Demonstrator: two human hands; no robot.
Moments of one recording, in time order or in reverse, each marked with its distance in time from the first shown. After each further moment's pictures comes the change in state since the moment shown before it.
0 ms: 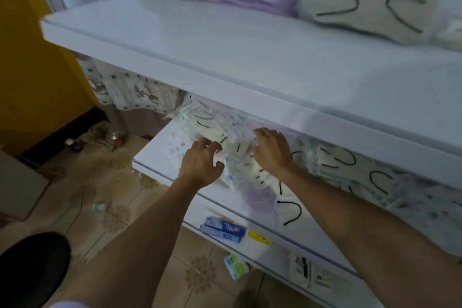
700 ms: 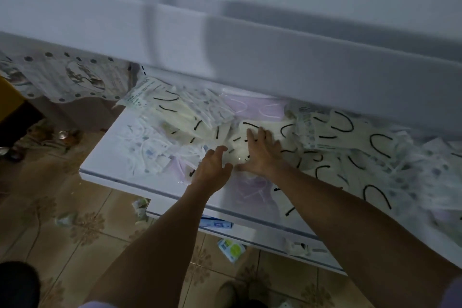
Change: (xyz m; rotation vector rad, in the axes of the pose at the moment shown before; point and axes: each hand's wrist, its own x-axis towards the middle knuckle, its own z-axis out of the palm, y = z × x) left_hand 0.043 0.001 0.119 -0.327 -0.311 -0.053; right_hand 0.009 0.037 0.104 -0.095 -0.508 0.317
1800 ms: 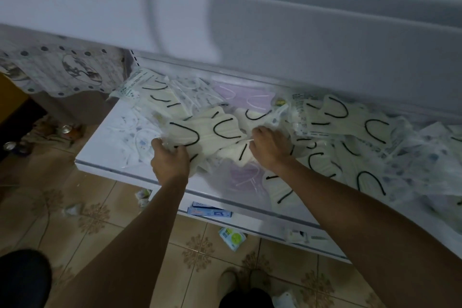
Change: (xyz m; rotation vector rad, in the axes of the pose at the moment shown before) left_hand -0.030 0.000 -0.025 -0.363 0.634 -0.510; right_hand -0.030 0.030 -0.003 -0.004 0.314 -0.131
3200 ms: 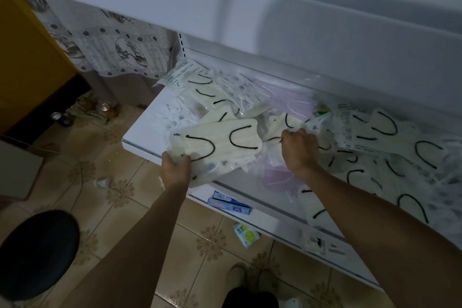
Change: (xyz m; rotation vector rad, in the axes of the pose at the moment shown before) left_hand 0.024 -0.050 -0.055 -0.174 -0.021 -0.177; right_hand 0.013 -0.028 0.007 -0.131 0.048 0.069
